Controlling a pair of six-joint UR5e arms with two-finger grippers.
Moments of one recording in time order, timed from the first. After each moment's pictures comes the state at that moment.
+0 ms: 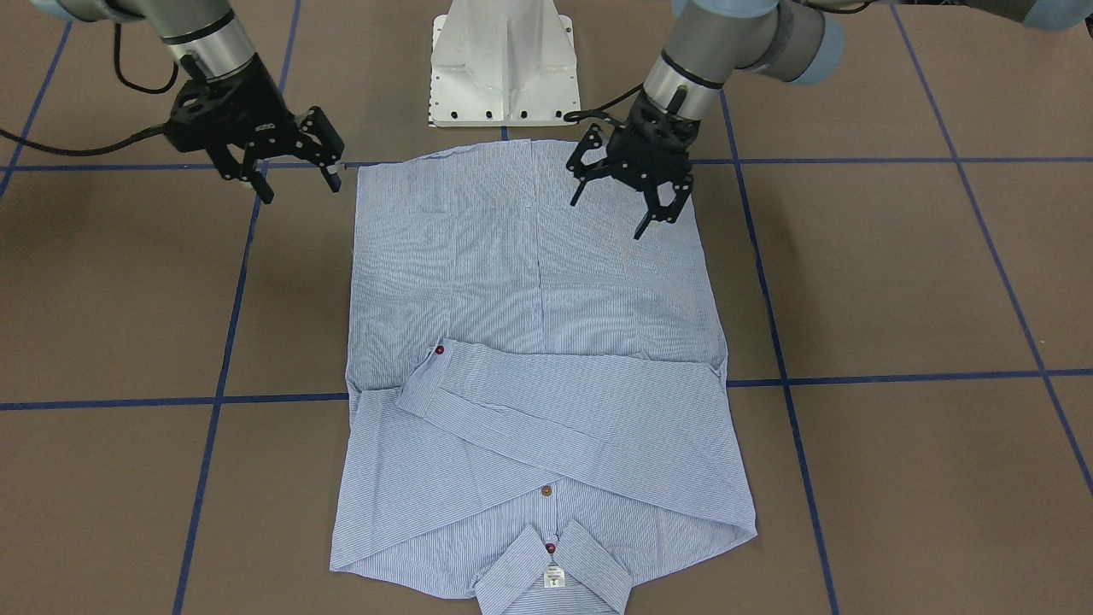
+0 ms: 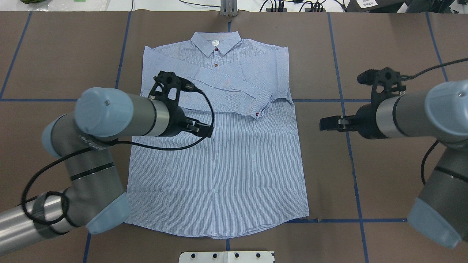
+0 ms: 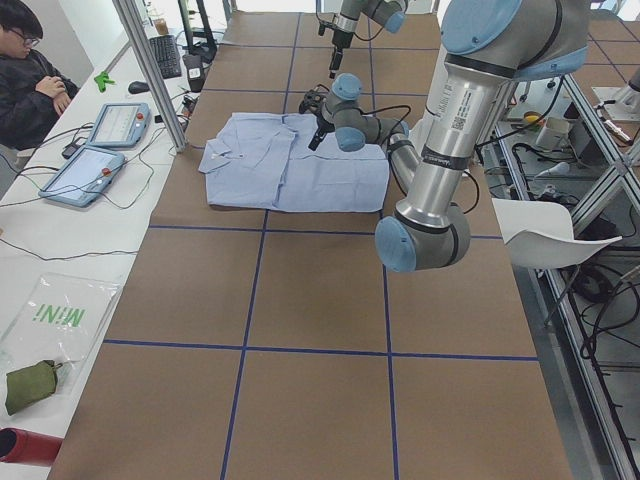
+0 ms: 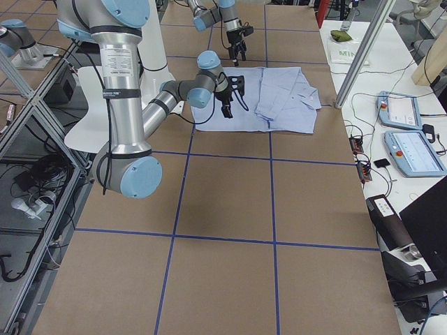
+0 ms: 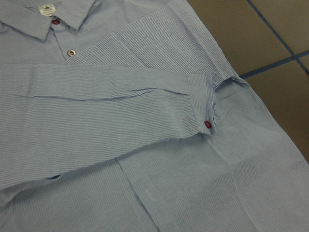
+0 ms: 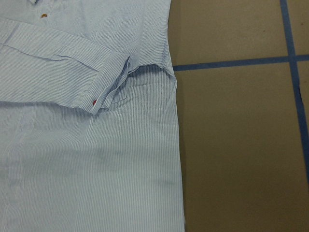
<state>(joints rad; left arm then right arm) -0.52 -1.87 -2.01 -2.00 -1.73 -0.92 0.46 -1.49 2.21 -1.28 1.65 1.32</state>
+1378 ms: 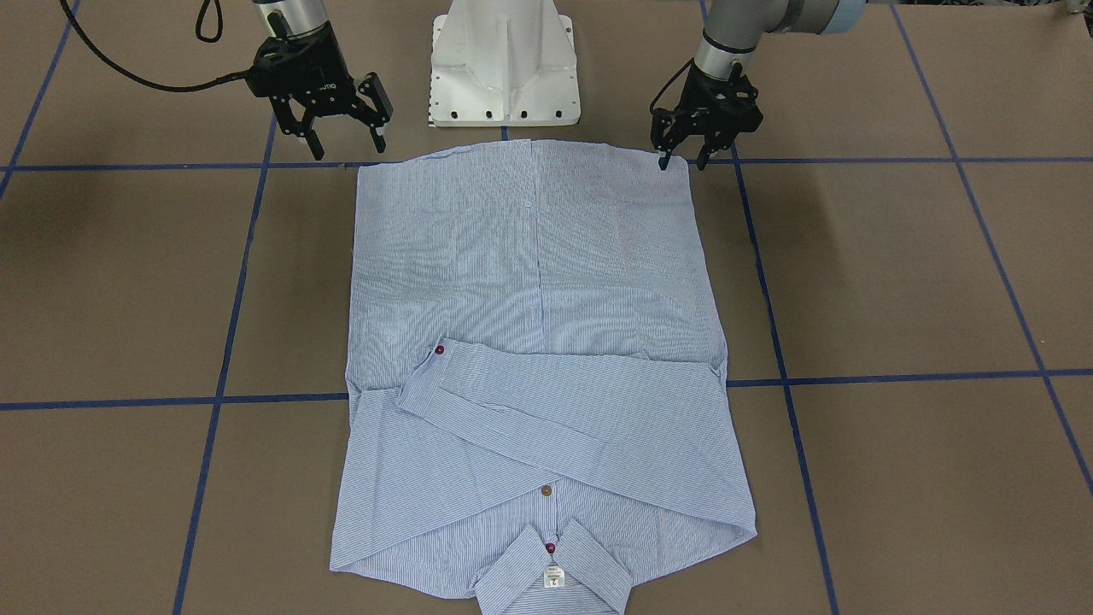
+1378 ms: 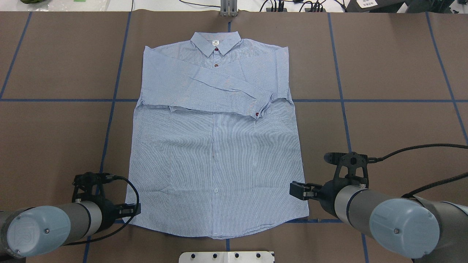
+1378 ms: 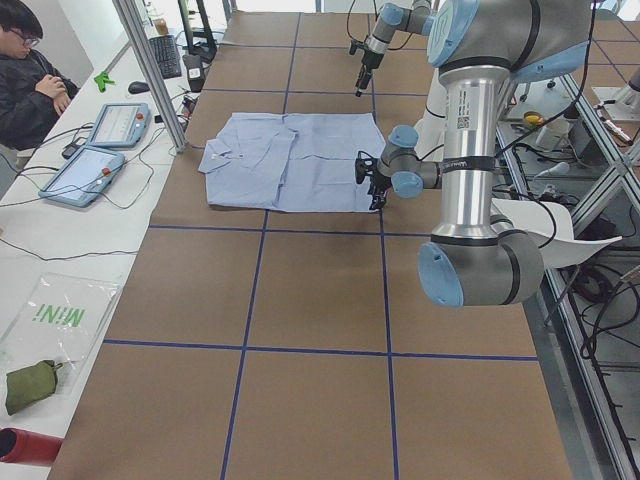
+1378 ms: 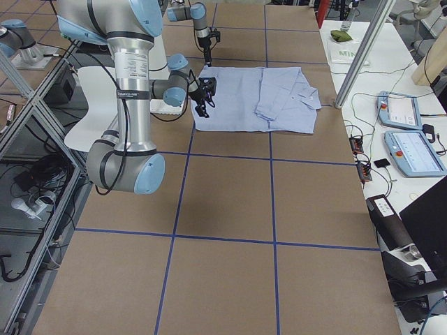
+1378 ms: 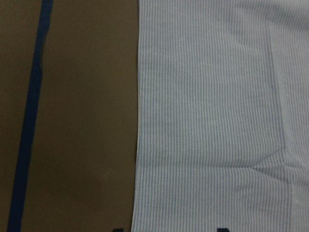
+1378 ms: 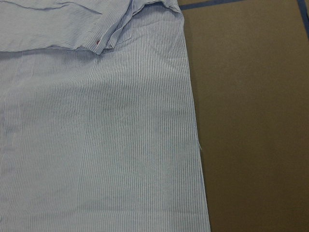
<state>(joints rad) -0.17 -1.54 -2.10 -1.99 -1.49 -1.53 0.19 -1.53 2.25 -1.32 1.36 1.49</state>
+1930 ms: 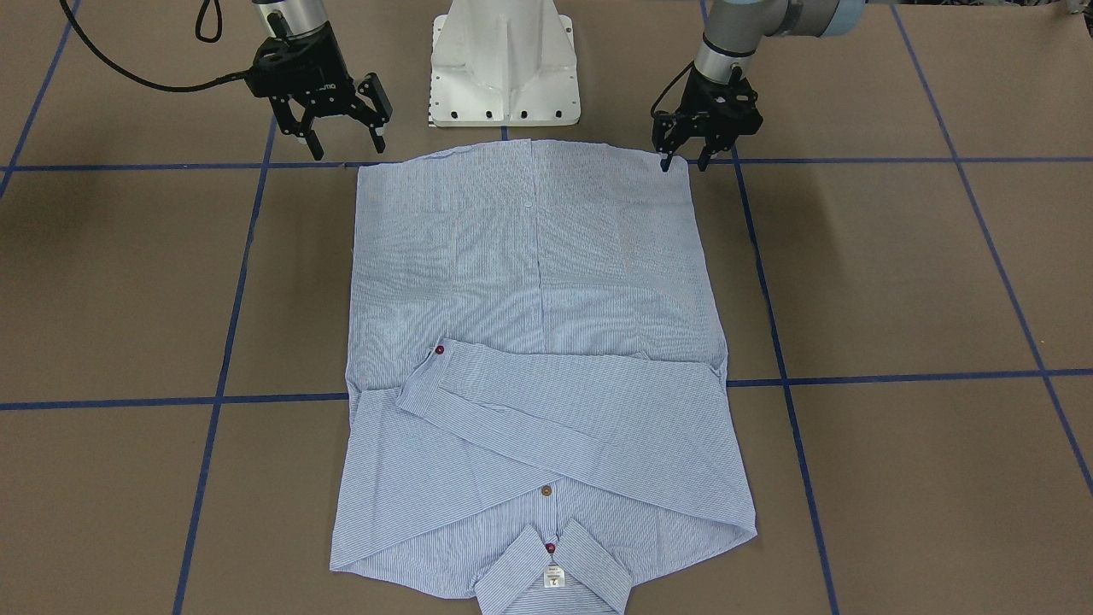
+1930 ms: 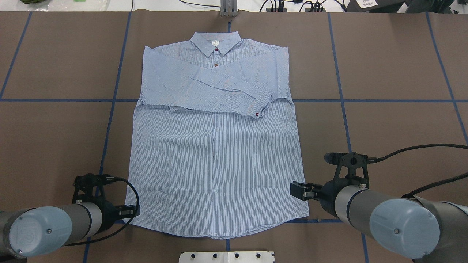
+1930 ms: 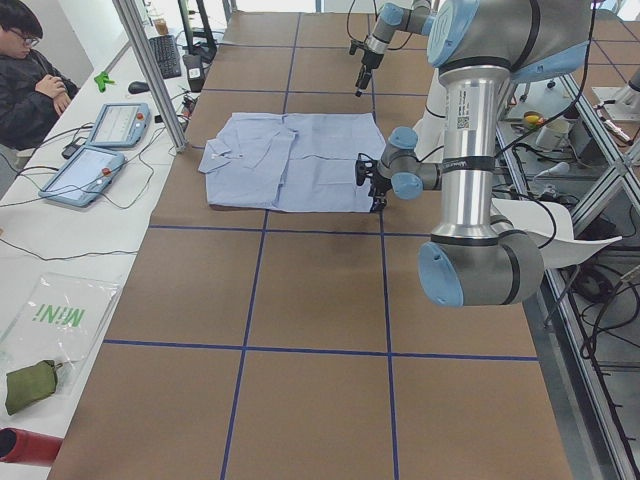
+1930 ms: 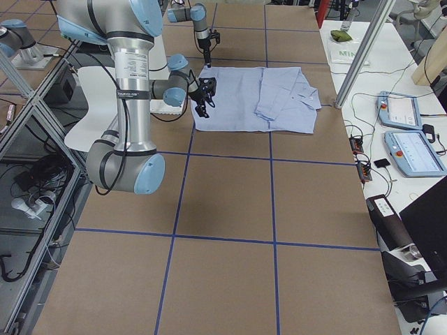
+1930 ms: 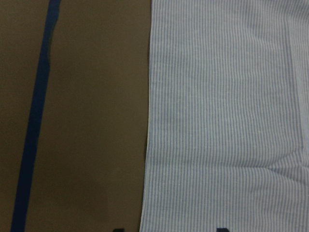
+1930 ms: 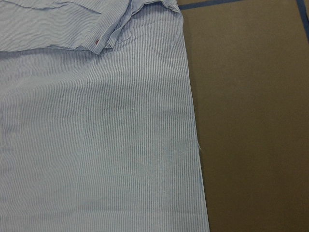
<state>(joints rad) -0.17 -1.53 -2.08 -1.99 -1.50 -1.53 0.19 -1.53 2.25 -1.32 1.36 1.49</state>
